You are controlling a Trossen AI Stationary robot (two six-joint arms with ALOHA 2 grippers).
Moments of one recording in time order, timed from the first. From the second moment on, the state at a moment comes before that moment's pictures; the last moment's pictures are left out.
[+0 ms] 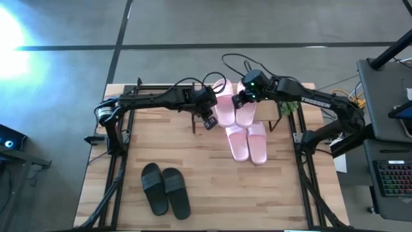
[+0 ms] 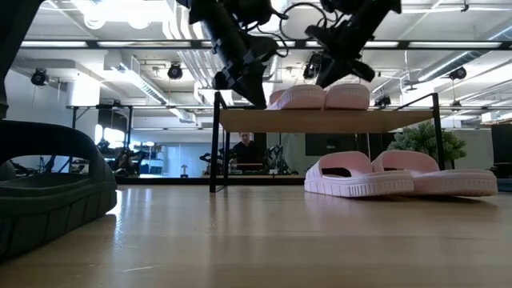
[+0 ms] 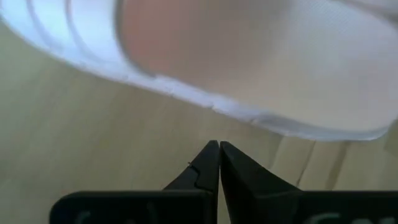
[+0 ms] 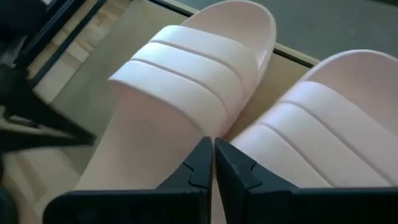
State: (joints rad) left arm 0.25 1.80 1.60 -0.73 -0.10 -0.23; right arm -0.44 1.39 1.25 -0.69 0.10 0.51
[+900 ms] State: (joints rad) left arm 0.24 1.78 1.61 -0.73 -0.12 -0.22; right arm -0.52 1.40 1.23 -1.04 0.26 0.56
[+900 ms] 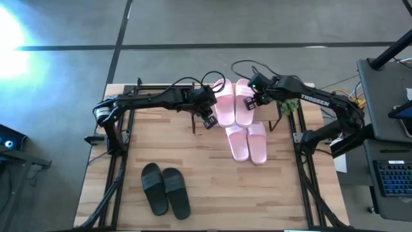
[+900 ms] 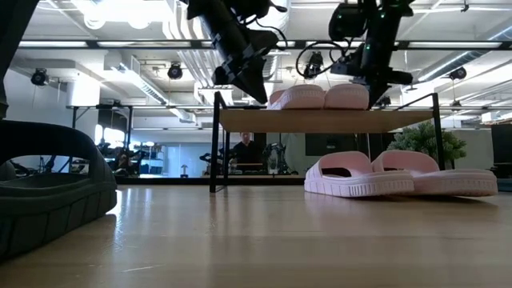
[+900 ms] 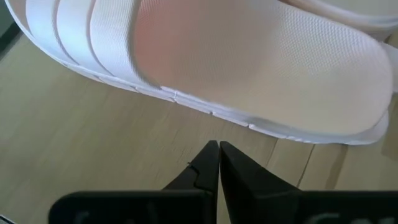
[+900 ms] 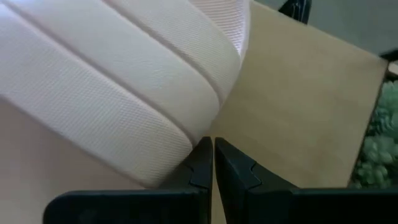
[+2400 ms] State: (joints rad) left arm 0.31 1.72 1.60 -0.85 -0.17 -0.10; right arm -0.42 1.18 1.27 -1.34 0.22 0.64
